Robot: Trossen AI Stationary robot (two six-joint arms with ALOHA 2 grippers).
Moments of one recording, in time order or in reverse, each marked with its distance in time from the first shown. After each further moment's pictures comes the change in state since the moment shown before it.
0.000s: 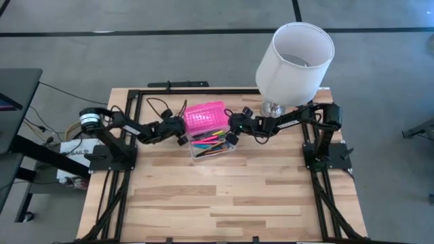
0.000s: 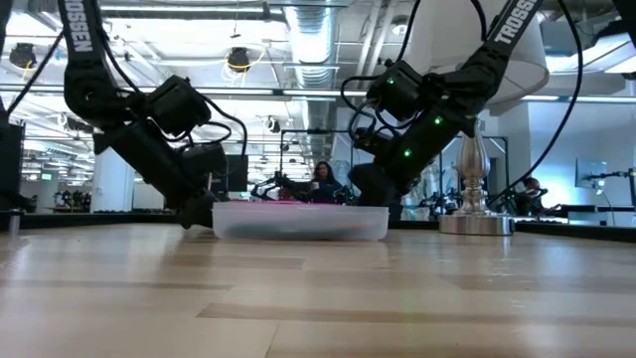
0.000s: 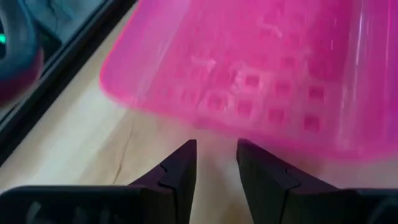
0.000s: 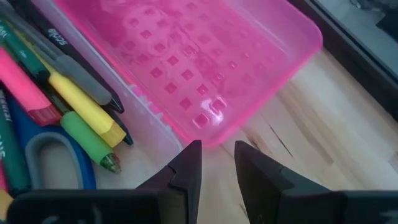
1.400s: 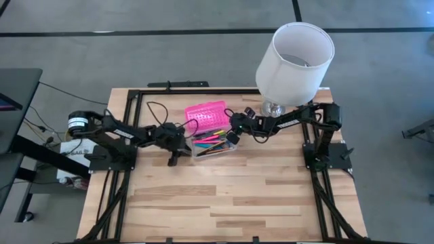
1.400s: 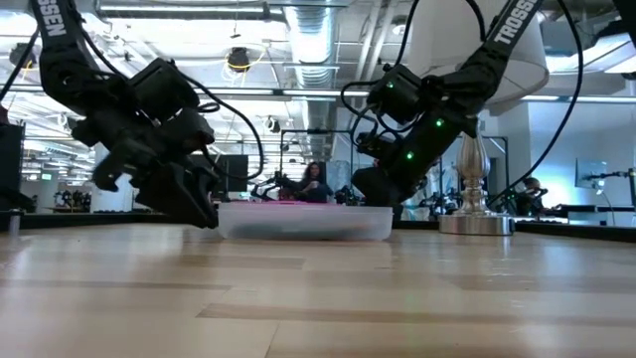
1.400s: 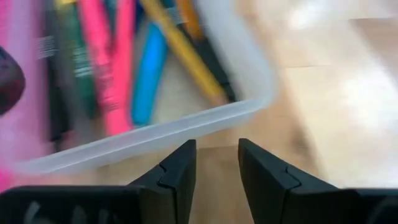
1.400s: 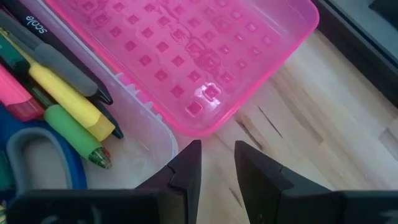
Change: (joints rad) left arm -0.095 -0.143 -0.044 -0.060 0.729 0.121; right arm -0.006 -0.001 0.001 -0.053 0.024 0.037
